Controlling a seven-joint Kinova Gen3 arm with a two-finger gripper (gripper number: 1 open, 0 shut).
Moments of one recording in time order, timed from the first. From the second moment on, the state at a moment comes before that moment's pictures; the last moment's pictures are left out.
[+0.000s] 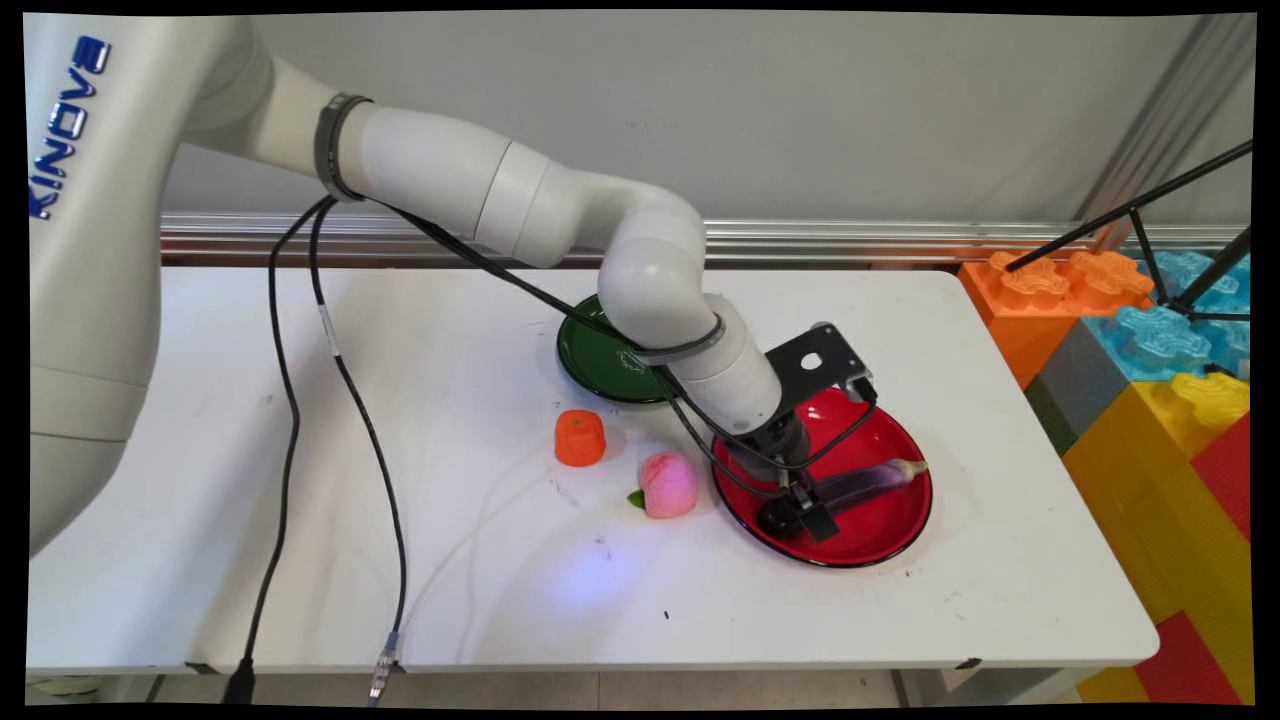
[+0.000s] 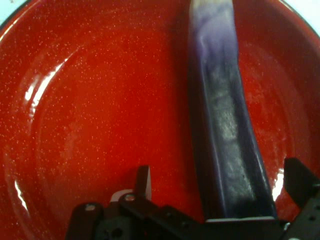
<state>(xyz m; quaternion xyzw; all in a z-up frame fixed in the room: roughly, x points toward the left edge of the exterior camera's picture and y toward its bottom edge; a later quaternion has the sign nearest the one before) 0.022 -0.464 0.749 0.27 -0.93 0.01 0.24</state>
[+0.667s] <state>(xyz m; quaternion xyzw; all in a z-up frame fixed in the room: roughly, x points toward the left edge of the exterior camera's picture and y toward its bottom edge) 0.023 -0.464 0.748 0.27 -0.93 0.01 0.25</state>
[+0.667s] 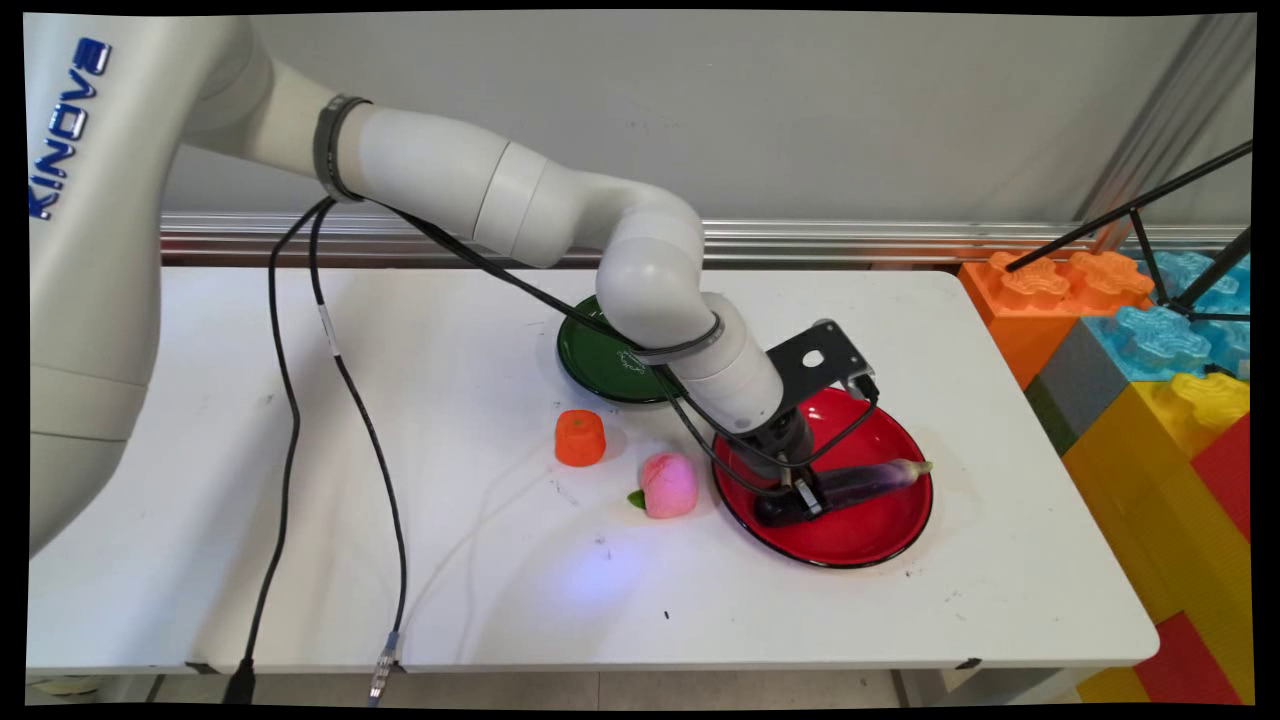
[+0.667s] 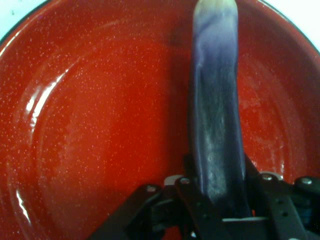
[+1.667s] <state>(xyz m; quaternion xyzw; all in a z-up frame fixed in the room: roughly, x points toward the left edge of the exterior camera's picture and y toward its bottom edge) 0.042 -0.468 0.820 0.30 -0.91 0.01 0.28</state>
